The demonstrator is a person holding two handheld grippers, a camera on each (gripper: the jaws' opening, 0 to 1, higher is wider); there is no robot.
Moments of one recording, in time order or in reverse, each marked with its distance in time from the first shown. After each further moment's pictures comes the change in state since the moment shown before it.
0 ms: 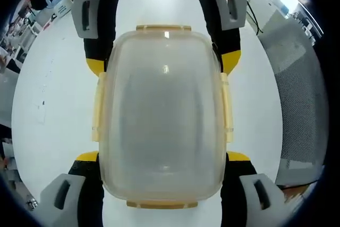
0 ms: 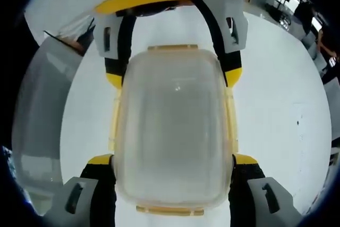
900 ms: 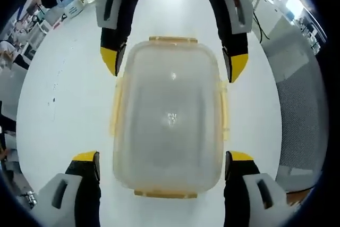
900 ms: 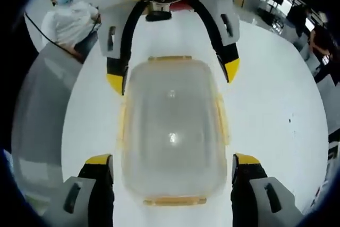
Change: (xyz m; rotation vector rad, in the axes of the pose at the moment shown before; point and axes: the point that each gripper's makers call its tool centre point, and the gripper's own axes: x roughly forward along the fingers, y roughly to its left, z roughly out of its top) left arm -0.021 0.005 -0.001 -0.054 -0.043 0.054; right arm -0.019 0.003 0.001 0.047 -0.079 -0.057
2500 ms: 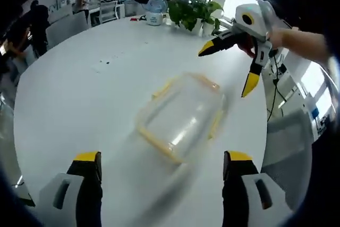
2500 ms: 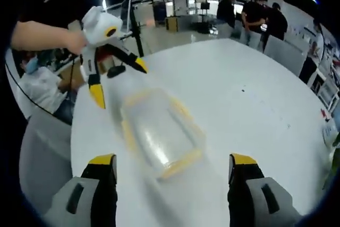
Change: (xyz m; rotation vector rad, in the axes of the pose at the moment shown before) left arm -0.059 -0.011 -0.039 -0.660 -0.413 0.117; right arm -0.071 0.006 -0.019 0.445 -0.371 -0.244
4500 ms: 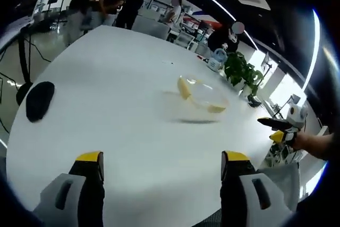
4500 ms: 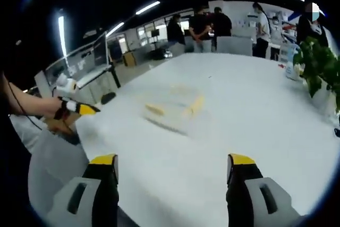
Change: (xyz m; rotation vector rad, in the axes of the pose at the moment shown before) left arm -0.080 -0.045 -0.147 -0.597 -0.343 0.255; right arm -0.082 0.101 -0.091 0.347 -0.270 -0.239
